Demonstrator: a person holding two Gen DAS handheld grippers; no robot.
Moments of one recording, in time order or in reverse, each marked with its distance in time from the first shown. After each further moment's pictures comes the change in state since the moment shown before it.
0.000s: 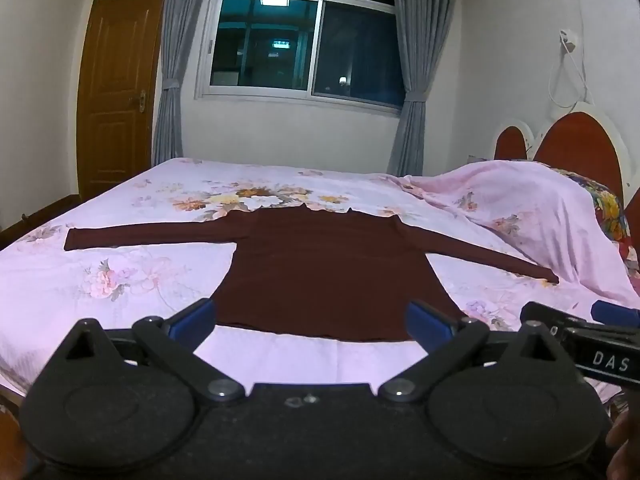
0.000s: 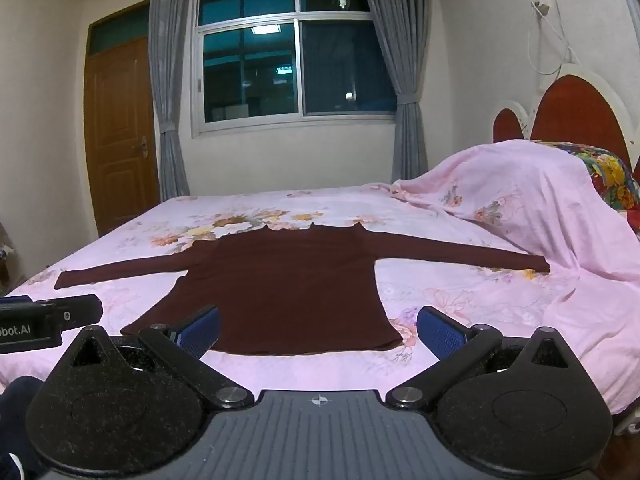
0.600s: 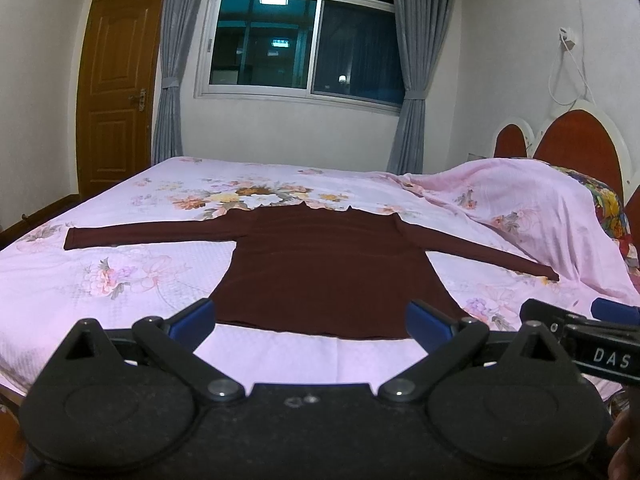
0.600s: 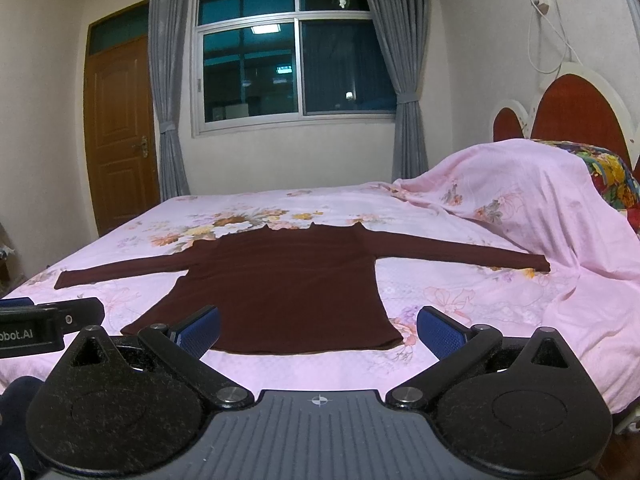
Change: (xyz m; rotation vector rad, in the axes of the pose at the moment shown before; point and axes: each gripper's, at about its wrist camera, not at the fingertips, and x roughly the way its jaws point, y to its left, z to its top) left arm -0.002 0.000 0.003 0.000 0.006 0.001; right arm 0.006 -0.004 -0.001 -0.002 0.004 0.003
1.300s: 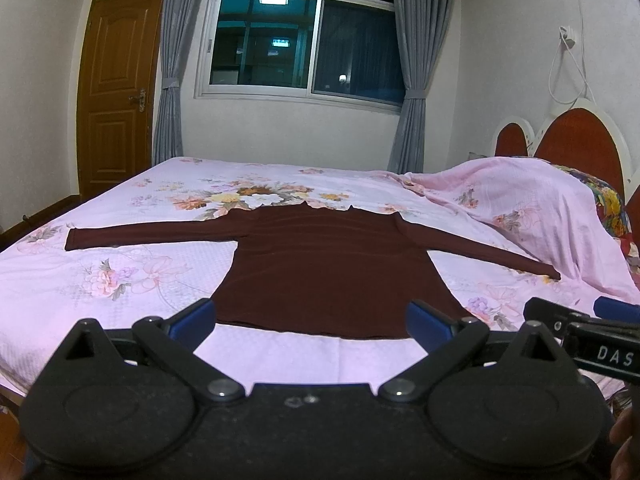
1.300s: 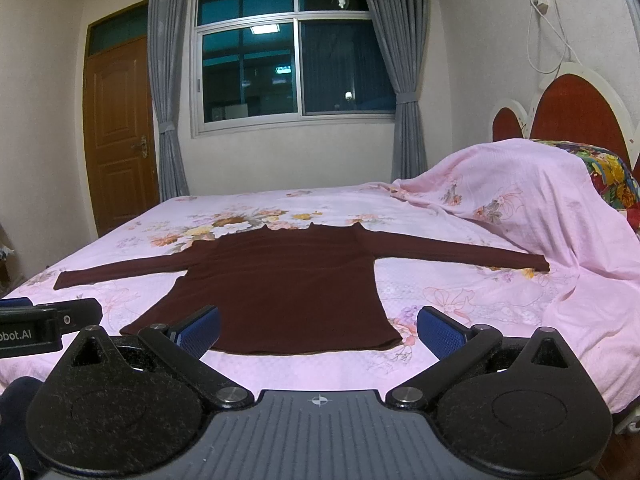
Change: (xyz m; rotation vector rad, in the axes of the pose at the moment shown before) left arm 0.000 0.000 0.002 -0.001 0.005 0.001; right arm 0.000 -0.001 0.000 0.001 -0.003 -0.002
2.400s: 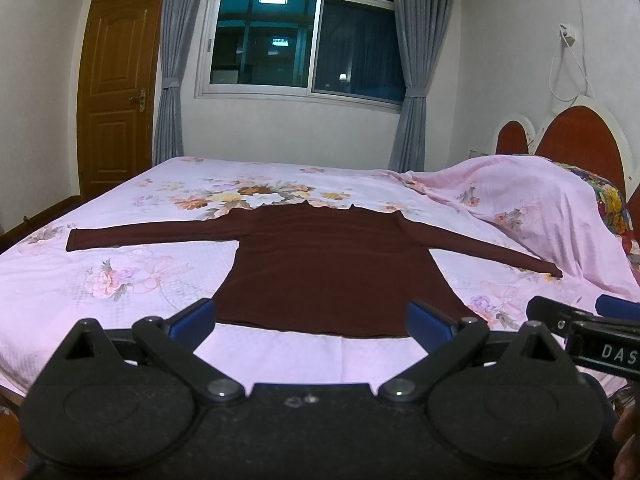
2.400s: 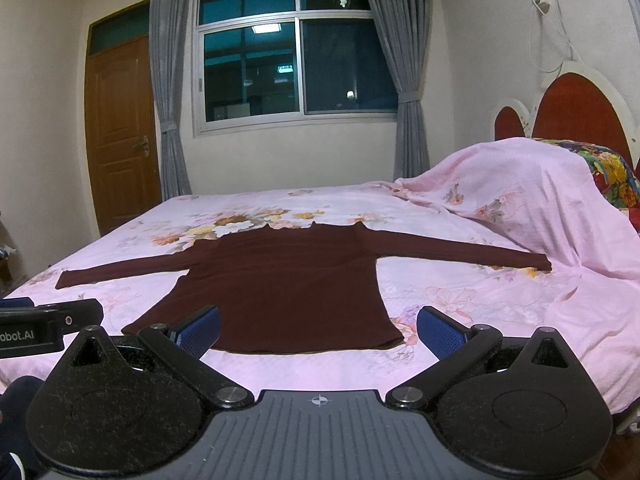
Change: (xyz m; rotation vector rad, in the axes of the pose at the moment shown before) left arm 0.000 0.002 0.001 0.008 0.001 0.009; right arm 0.000 0.000 -0.002 0.001 0.003 0.010
